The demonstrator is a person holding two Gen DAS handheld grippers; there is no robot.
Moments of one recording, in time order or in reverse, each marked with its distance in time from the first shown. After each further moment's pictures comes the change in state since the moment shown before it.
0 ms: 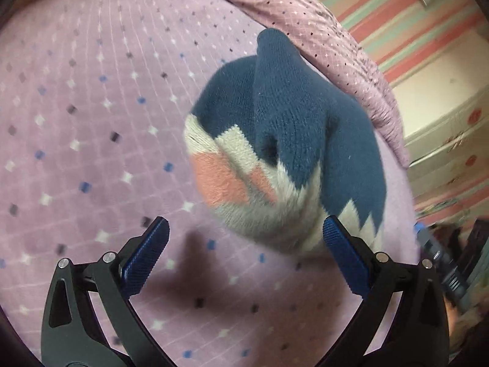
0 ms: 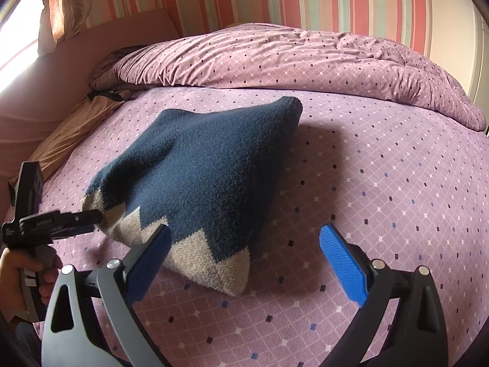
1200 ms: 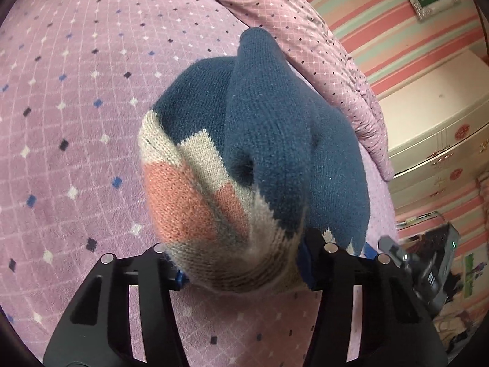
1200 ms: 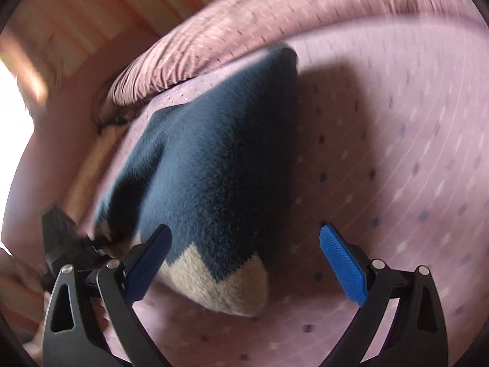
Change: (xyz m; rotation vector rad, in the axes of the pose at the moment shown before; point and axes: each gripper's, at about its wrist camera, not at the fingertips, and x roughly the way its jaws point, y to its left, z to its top) left arm 0.025 -0.023 0.010 0.000 -0.038 -0.065; right arm 0.069 -0.051 -0.007 0.383 0.154 0.258
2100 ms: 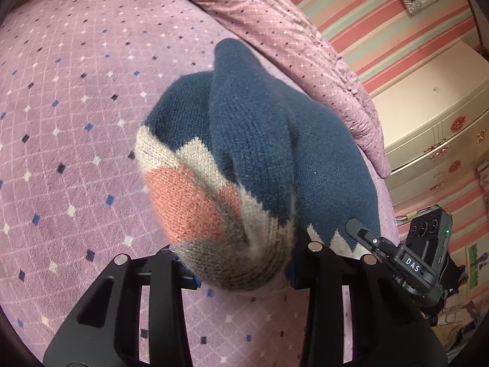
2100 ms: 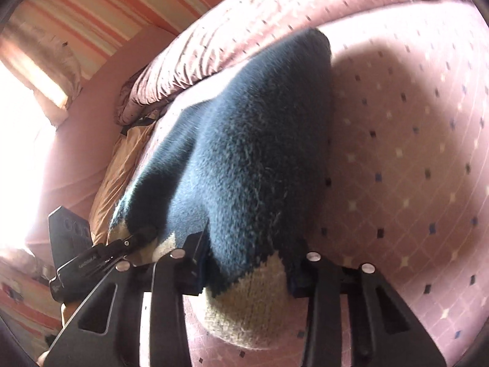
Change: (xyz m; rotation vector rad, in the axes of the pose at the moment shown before) left arm -0.008 -0.014 0.013 0.048 -0.015 -0.025; right arm 0.027 0.044 0.003 -0.045 0.003 0.123
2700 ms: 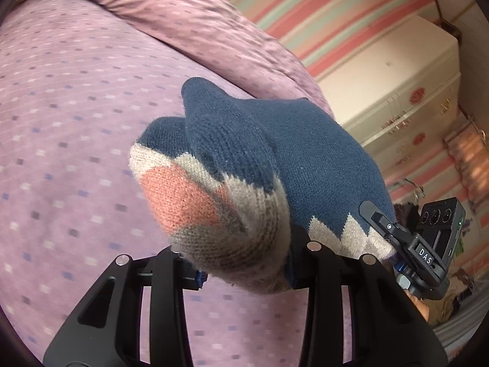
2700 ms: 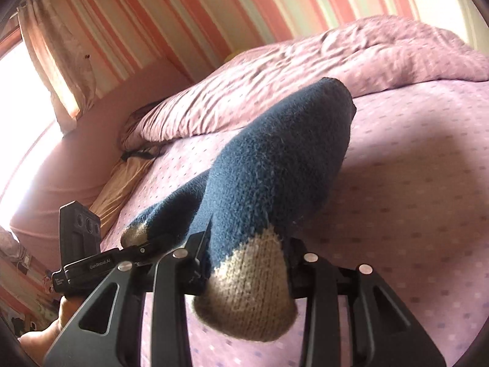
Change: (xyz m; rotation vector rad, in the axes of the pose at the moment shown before) left arm 0.017 -0.143 -0.029 0.128 0.030 -0.187; right arm -0.189 -0.034 0.032 -0.129 -0.220 -0.096
